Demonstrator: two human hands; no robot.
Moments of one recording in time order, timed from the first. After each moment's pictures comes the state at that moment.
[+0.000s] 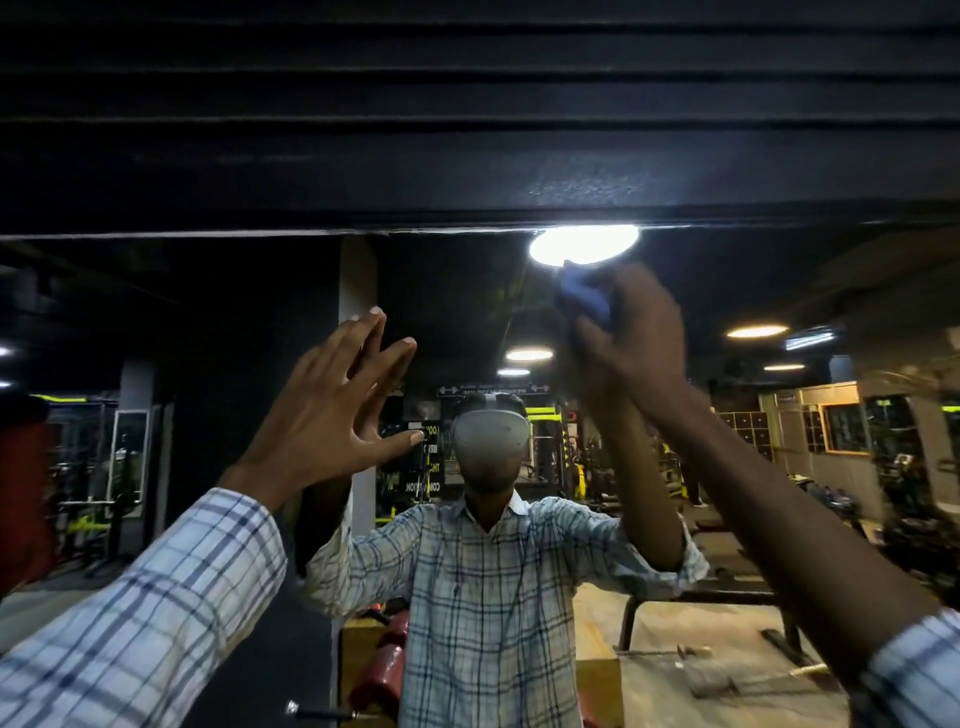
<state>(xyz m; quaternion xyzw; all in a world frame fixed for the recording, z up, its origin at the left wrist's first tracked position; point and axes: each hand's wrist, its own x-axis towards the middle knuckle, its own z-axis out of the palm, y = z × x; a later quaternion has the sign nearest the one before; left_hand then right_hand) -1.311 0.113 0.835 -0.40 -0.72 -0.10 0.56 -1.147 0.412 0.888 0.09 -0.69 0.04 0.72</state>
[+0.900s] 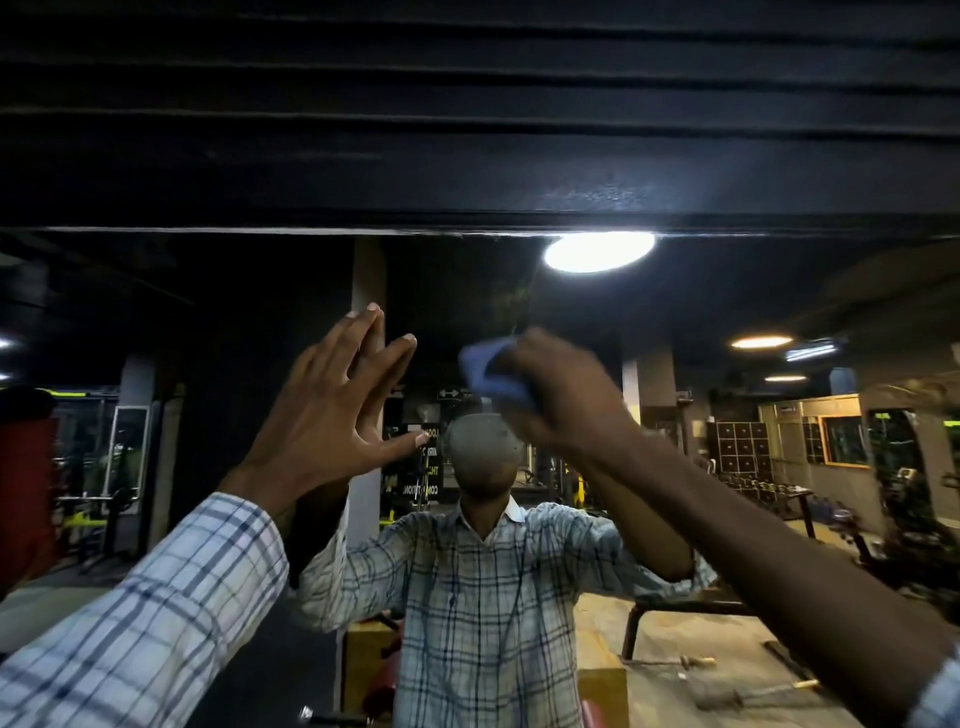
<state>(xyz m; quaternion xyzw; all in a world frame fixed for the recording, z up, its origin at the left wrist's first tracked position) -1.354 0.050 0.834 -0.38 -0.71 -0.11 0.58 -1.209 0.304 0.858 0.22 -0.78 -0.09 0.59</state>
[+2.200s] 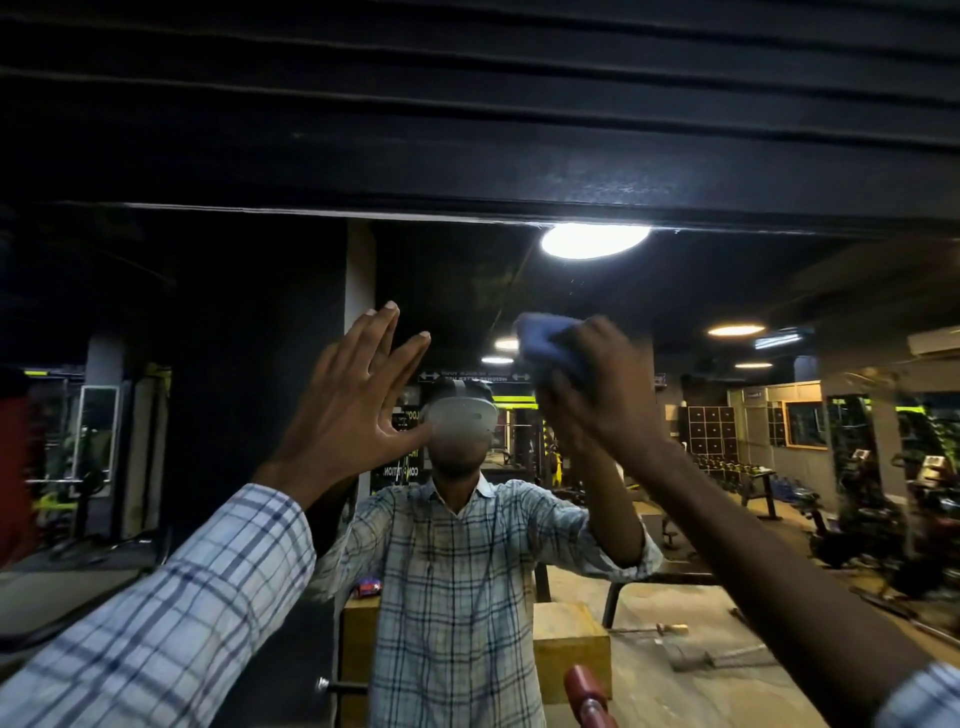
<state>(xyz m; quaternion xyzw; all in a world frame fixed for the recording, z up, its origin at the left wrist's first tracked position) -1.396 -0.014 0.819 -0.41 -0.70 -0.14 0.58 -1.233 0.241 0.834 0.12 -0.73 0.02 0.67</state>
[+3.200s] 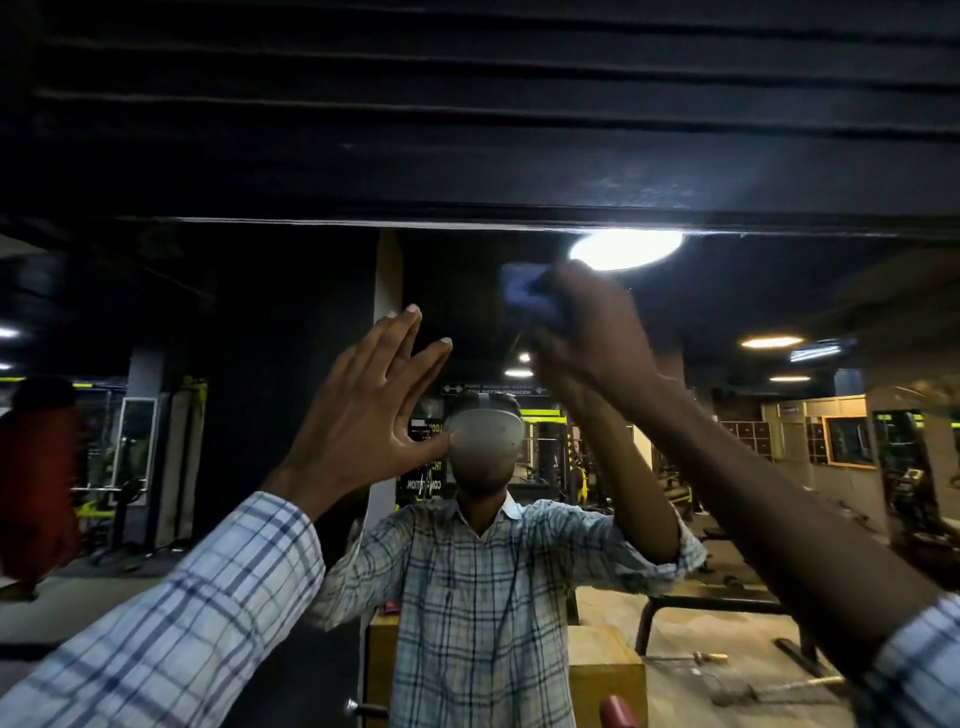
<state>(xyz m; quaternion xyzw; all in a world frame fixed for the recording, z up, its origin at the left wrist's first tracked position) -1.418 -0.045 0.827 -0.40 -0.68 -0.12 0.60 -1.274 0.193 0.906 0.18 -0.73 -0.04 0.66</state>
